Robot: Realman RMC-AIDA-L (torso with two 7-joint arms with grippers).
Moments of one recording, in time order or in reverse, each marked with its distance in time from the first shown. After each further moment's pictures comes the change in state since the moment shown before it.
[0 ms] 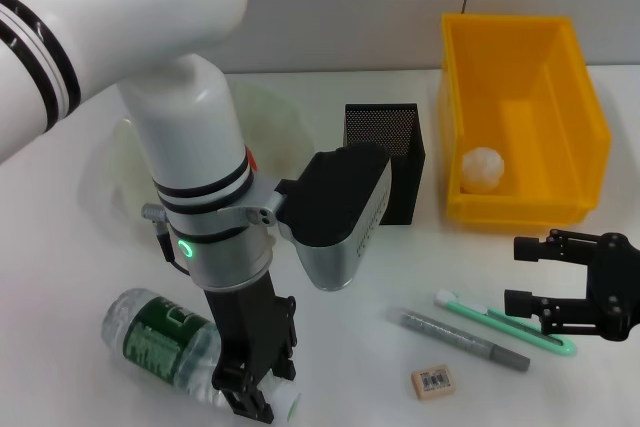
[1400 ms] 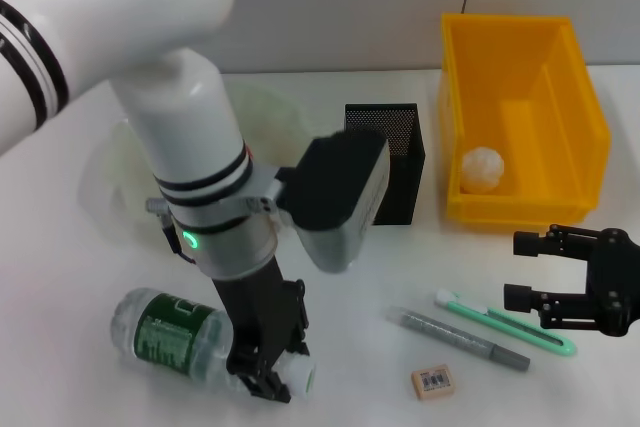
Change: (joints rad) left arm 0.014 0.001 -0.008 0.003 -0.003 -0.053 0.002; right arm 0.003 0.004 0.014 0.002 0.002 -0.005 0.000
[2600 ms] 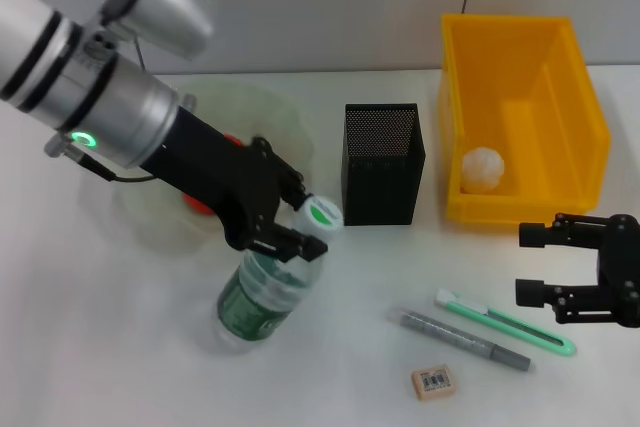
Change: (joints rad) left arm 0.140 0.023 -0.655 0.216 -0.003 0.187 0.010; right arm 0.037 -0.035 0.002 0.009 -0.009 -0.063 0.023
